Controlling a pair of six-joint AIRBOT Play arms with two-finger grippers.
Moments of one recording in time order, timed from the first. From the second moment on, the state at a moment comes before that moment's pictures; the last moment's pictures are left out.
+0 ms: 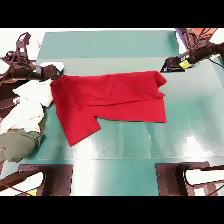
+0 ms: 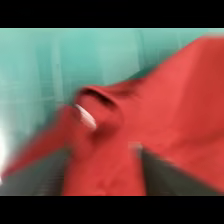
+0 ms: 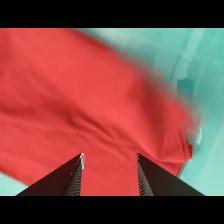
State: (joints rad) left arm 0.04 -1.21 1.25 1.06 -0.90 -1.37; right arm -0.01 -1.53 1.75 -1.20 1.42 1.42
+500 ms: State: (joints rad) left arm 0.22 -1.26 1.05 1.12 -1.10 -1.41; right arm -0.09 -1.33 1.48 -1.17 1.46 1.39
